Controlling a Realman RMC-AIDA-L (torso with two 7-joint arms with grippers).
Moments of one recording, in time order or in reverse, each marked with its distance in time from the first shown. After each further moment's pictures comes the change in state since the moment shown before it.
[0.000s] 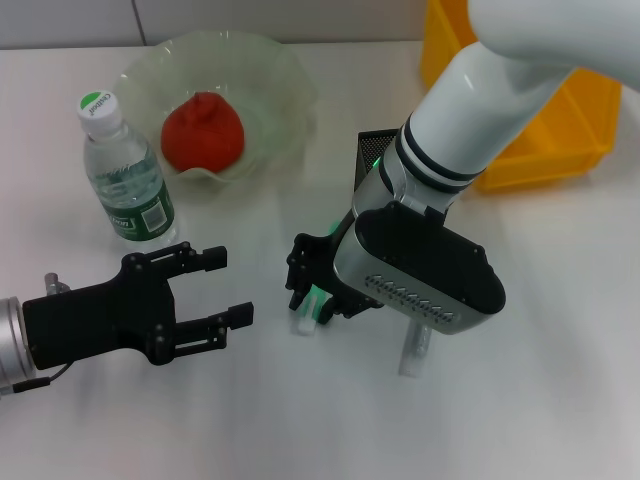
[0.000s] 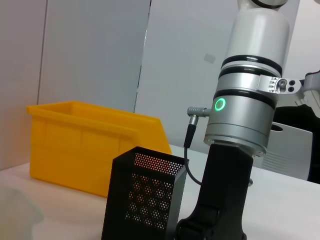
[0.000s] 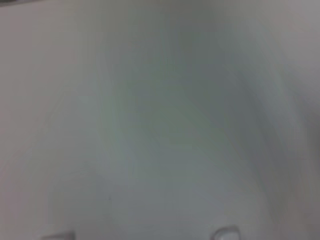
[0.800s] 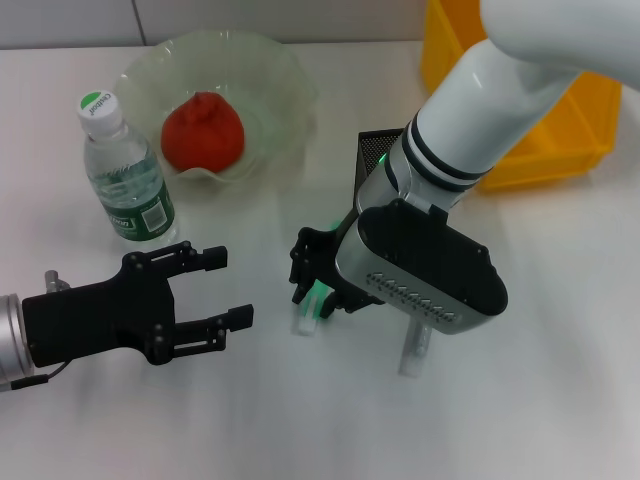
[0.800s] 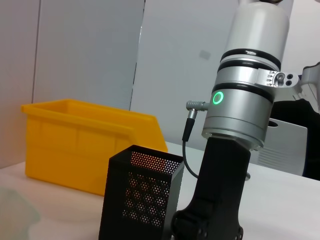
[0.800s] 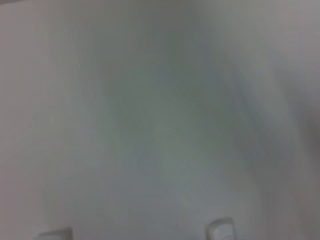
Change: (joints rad) left arm -0.007 0.008 0.014 0.003 0.001 0.003 -0.004; right arm -0.047 0.000 0.026 -0.082 -0.064 -0.016 0.052
